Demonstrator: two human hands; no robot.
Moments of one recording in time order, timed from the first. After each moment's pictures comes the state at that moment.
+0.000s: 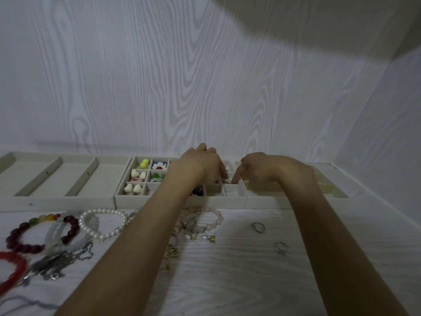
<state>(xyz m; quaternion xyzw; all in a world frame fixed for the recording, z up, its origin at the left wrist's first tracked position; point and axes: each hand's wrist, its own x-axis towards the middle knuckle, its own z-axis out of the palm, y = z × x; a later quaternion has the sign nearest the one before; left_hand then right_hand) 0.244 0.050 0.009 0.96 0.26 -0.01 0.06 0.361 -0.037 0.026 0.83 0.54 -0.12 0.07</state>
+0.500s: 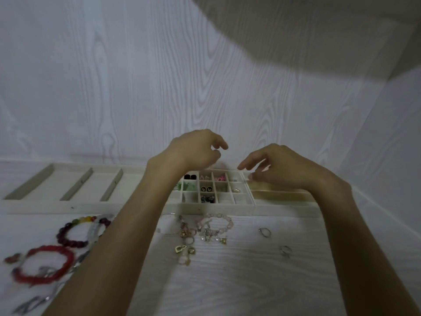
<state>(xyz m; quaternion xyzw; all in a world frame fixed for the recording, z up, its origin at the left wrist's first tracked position) 0.180 0.038 0.074 0.94 0.28 0.15 0.14 0.328 -0.088 0.073 0.77 0.61 -0.10 -0.18</state>
